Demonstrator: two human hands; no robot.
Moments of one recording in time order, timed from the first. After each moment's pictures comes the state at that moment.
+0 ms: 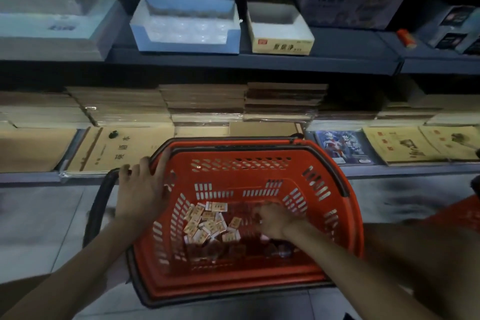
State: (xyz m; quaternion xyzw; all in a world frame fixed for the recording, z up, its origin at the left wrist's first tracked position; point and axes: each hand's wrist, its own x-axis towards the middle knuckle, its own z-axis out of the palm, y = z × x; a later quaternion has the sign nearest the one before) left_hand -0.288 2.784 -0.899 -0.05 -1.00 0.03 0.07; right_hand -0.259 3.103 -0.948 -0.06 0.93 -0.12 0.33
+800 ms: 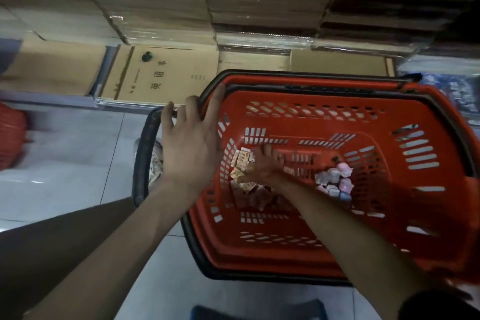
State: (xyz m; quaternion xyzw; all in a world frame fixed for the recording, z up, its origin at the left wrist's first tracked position) left_hand -0.285 2.795 -0.903 -0.02 -1.00 0.02 0.04; right_hand -0.311 2.972 -1.119 -0.02 0.93 -0.15 0.33
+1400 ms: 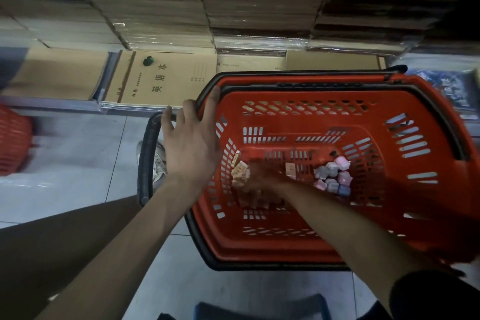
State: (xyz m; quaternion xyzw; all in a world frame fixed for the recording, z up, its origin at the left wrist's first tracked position) left_hand -0.280 2.799 -0.901 0.01 -1.00 0.00 0.05; right_hand -0.290 2.970 -1.111 -0.03 0.89 -0.23 0.39
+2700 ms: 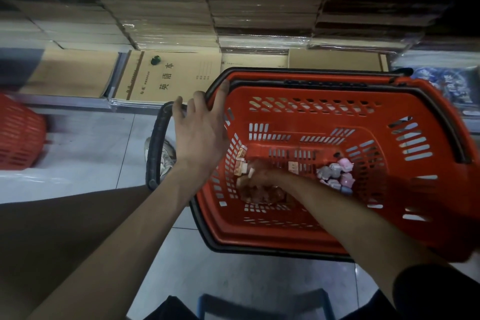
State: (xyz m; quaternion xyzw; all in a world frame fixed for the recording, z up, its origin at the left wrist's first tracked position) left_hand -0.286 2.804 -0.901 -0.01 -1.00 0.03 0.05; right_hand -0.288 2.968 -1.087 -0.03 0.82 -0.31 0.48
